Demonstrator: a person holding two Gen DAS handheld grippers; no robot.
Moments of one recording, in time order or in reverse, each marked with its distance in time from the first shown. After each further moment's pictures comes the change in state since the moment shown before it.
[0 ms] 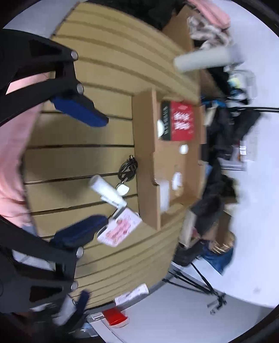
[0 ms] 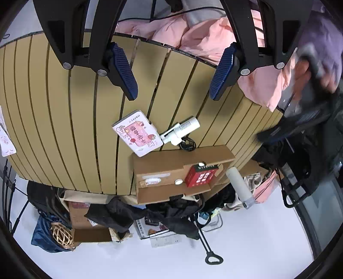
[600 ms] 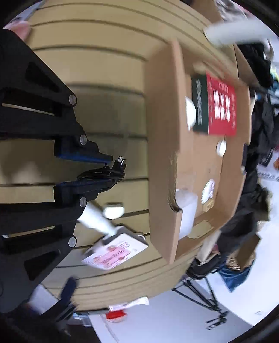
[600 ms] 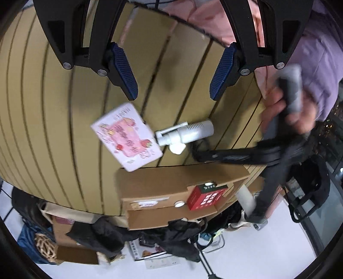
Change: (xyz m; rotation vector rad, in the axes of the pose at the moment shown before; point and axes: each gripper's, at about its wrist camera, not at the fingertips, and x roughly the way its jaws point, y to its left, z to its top) left arm 0.071 0.029 -0.002 -0.099 0.141 -0.053; right arm 0.098 -0.004 0.020 -0.030 0.118 0.036
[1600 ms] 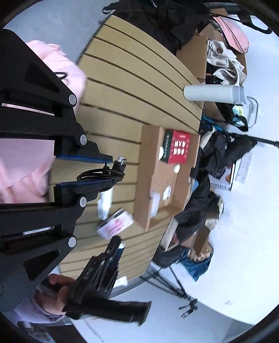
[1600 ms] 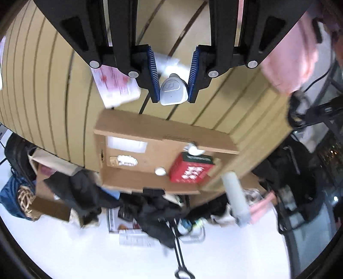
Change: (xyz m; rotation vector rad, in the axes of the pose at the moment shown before) left arm -0.187 -0.004 -0.073 -0.049 -0.240 0.022; right arm -0.046 0.055 0.036 -0.175 -0.118 -0.054
